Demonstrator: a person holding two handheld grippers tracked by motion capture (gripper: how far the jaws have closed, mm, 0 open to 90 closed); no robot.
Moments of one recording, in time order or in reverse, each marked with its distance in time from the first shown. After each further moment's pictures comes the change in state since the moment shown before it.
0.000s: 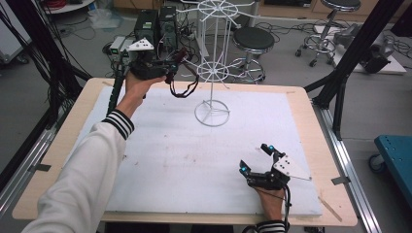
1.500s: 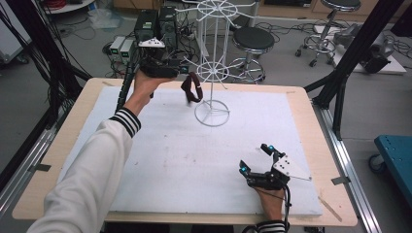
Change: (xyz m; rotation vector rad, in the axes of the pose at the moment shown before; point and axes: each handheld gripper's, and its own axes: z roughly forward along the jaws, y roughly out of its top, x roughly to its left) left arm -0.006 0.006 0.023 0.070 0.006 -0.067; right arm 0.000 0.000 0.000 0.002 0.000 -0.010
